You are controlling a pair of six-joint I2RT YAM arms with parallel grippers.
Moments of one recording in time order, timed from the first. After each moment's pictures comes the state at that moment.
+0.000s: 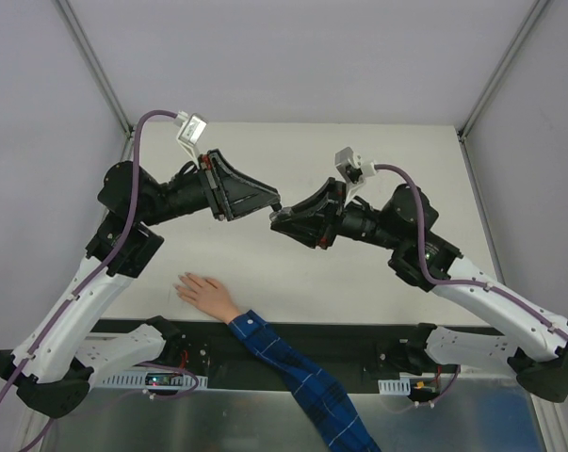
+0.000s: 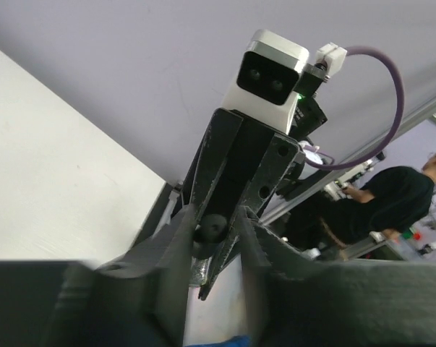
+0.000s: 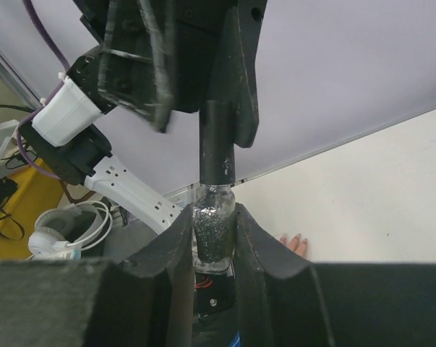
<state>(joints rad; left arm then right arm) -0.60 0.94 1.24 -0.08 0.69 -0.89 0.95 1.03 1.09 0.14 -0.44 0.45</state>
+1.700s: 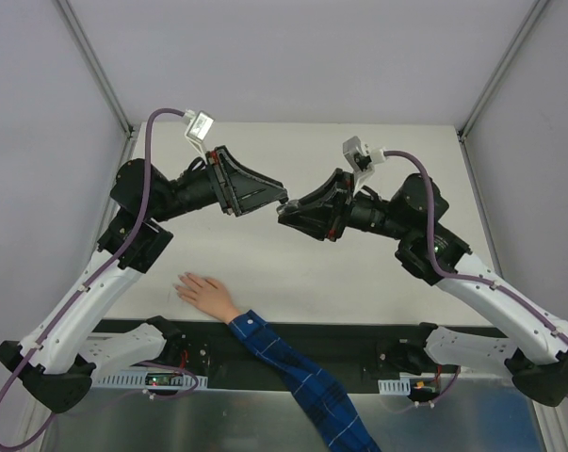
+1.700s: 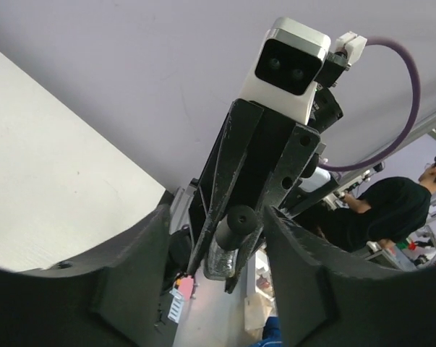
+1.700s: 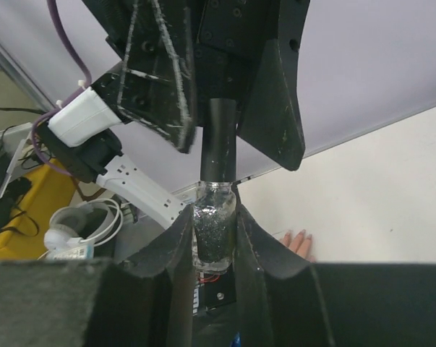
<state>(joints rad) -0.60 0.98 1.21 -0.01 0.66 -0.92 0.88 1.04 1.15 0.08 -0.51 0.48</state>
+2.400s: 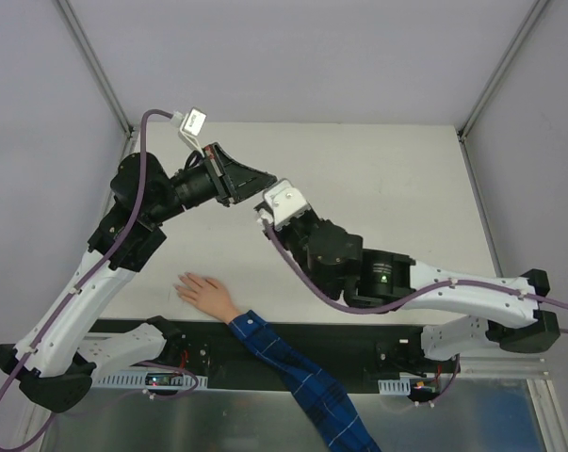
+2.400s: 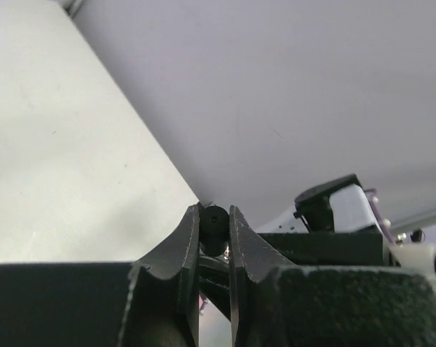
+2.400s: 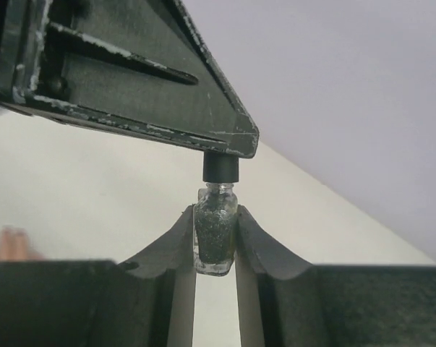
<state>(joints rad) -0.60 0.99 1.29 -0.23 0.46 -0.90 1.46 1.28 1.42 -0.16 0.89 -0.26</state>
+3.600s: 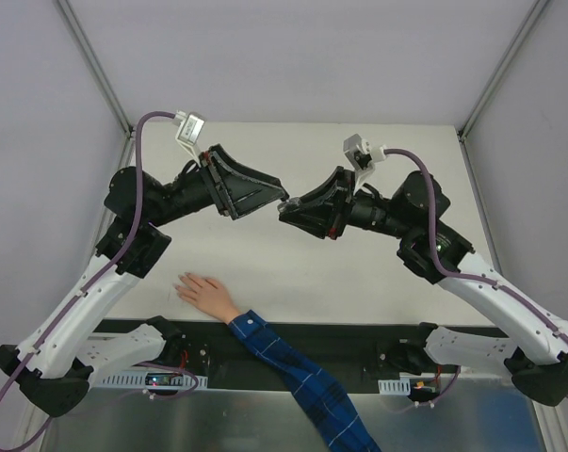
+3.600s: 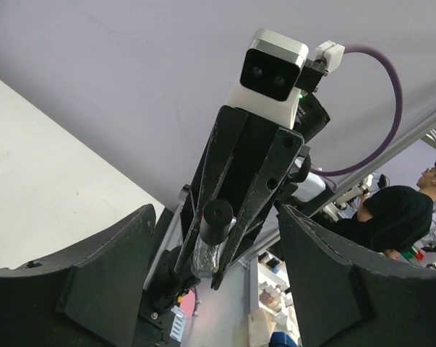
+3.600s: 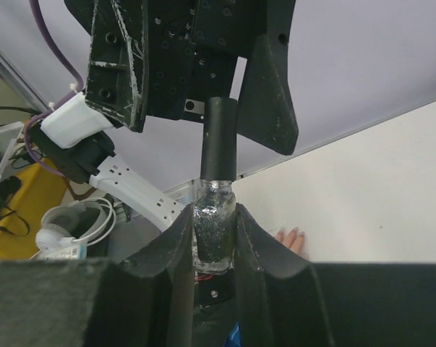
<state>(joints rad) -0.61 0.94 1.18 0.07 0.61 -0.92 0.87 1.04 1.18 0.03 -0.51 0.45</state>
